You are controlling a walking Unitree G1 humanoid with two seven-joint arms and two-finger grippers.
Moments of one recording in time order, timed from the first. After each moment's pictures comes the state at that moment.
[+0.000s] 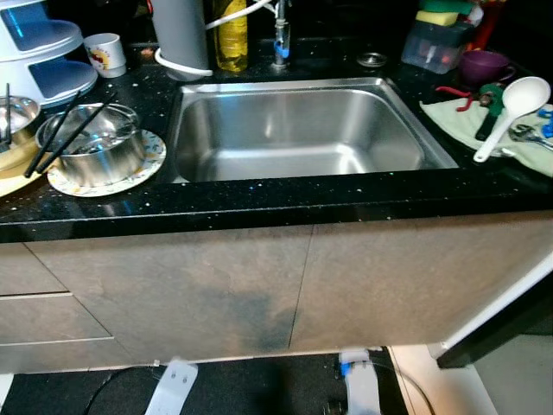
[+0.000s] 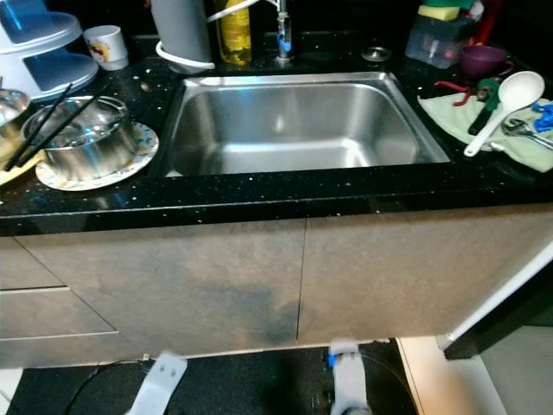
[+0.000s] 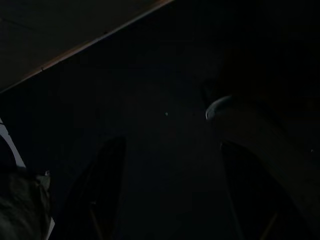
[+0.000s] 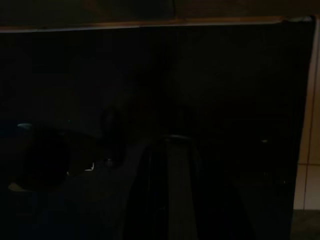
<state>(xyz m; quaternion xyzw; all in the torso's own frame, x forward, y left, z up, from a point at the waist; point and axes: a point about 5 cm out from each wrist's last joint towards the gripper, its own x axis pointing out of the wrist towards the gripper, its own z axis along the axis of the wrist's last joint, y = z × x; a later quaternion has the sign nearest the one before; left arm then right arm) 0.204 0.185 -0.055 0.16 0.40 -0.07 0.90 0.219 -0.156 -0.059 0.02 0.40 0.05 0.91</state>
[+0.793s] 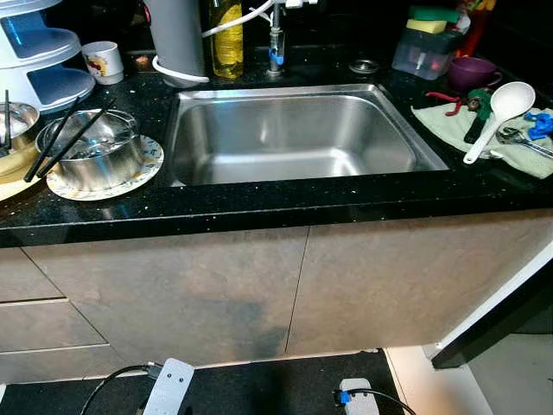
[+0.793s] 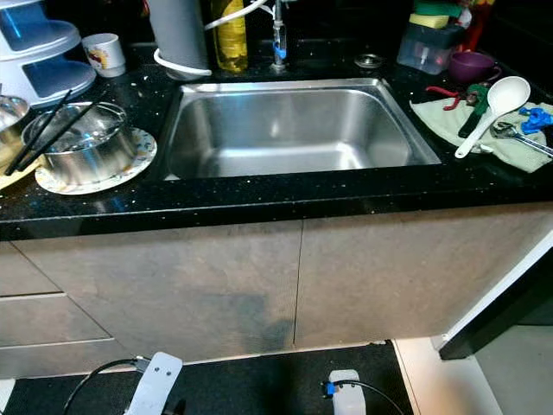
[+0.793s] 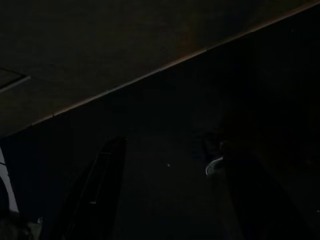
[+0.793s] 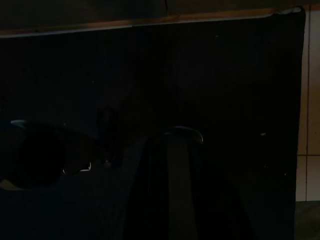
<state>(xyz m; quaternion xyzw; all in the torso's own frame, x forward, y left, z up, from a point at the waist) 0.218 0.184 -0.050 0.13 0.31 -0.05 0.94 0.200 -0.152 -0.073 0.02 0.40 0.05 0.91</state>
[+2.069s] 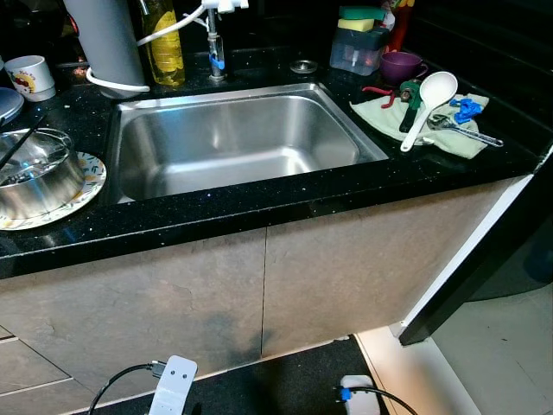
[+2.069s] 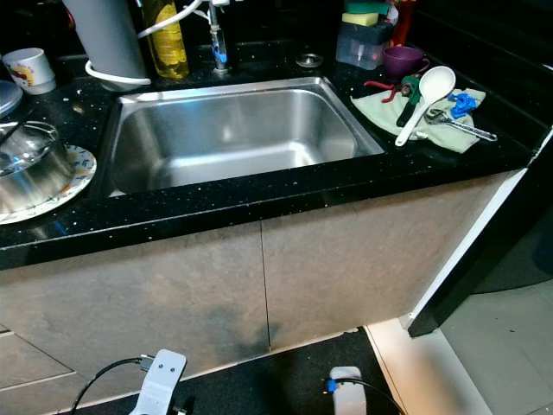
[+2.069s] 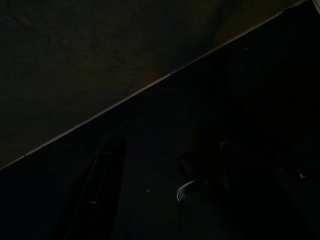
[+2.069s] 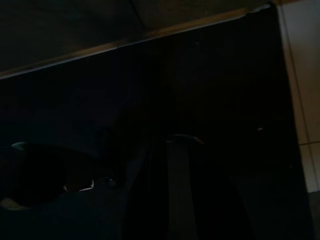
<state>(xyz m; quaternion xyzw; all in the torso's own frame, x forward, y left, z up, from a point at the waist) 0.223 0.174 -0.050 0.10 0.30 -0.06 0.95 0.203 -0.148 -0.071 0.03 0.38 0.05 0.92</state>
